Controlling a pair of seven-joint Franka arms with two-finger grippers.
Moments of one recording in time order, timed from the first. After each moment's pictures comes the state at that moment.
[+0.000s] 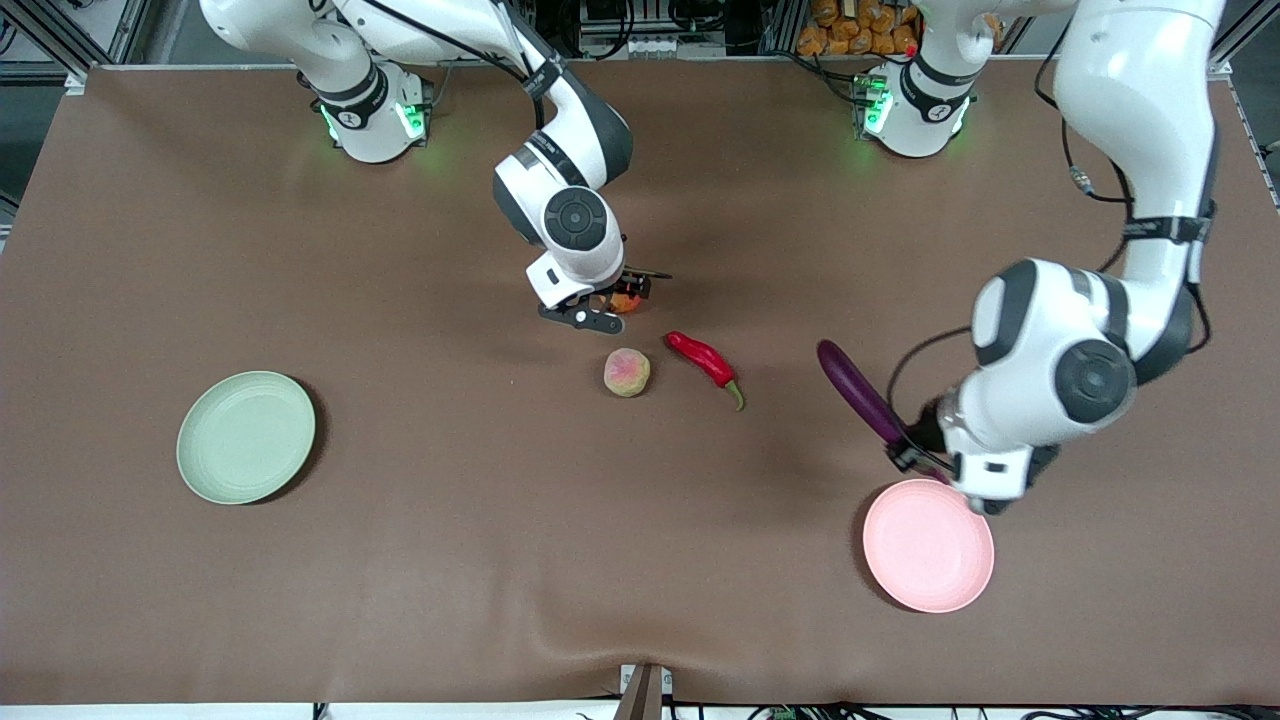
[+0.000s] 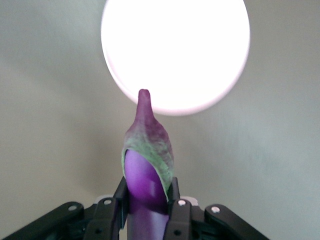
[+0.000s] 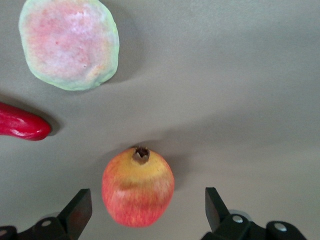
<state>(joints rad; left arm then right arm) -0.01 0.60 -0.20 -1.46 -0.03 2.03 -0.94 0.79 0.50 0.02 -1.82 0.20 2.18 0.92</state>
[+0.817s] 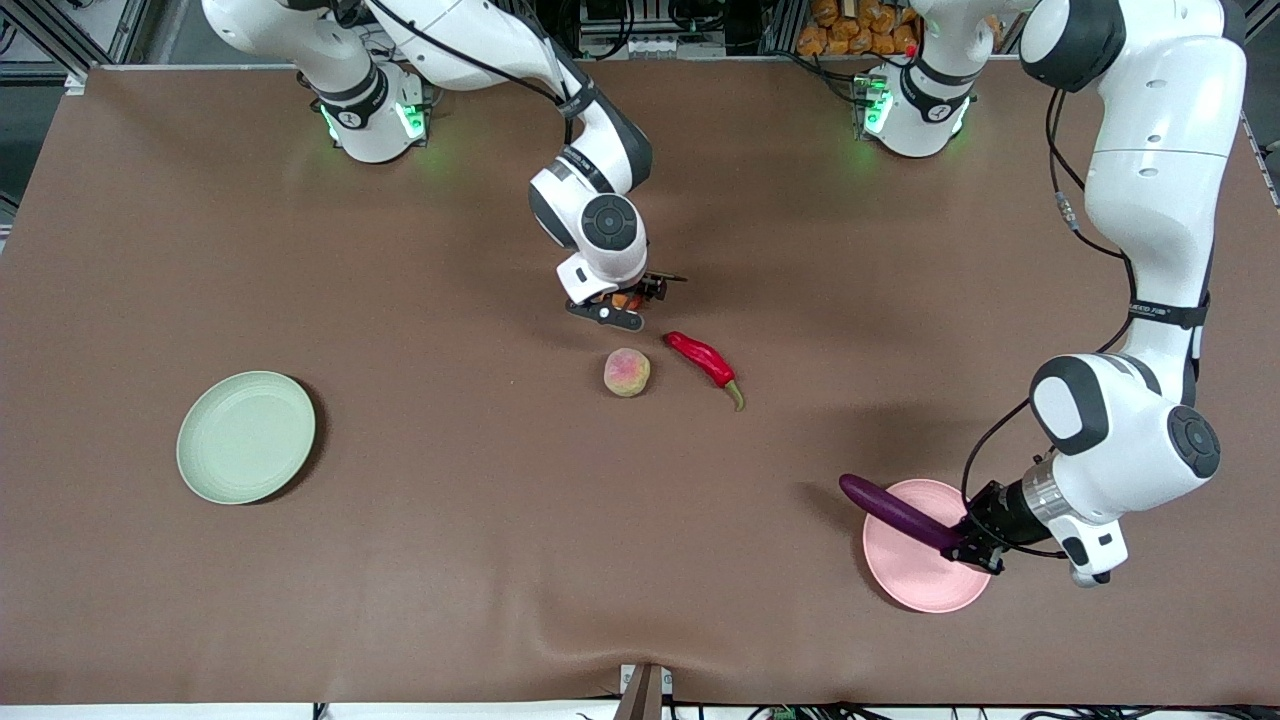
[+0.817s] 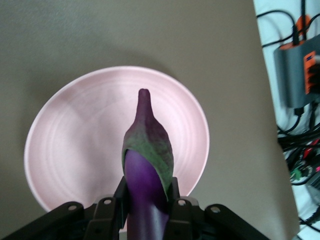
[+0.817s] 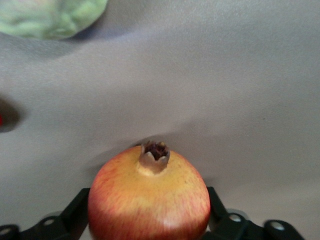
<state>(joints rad) 0.09 0.84 -0.20 -1.34 -0.24 2.42 -0.95 0.86 0.62 0.02 -1.83 0.21 2.30 1.01</state>
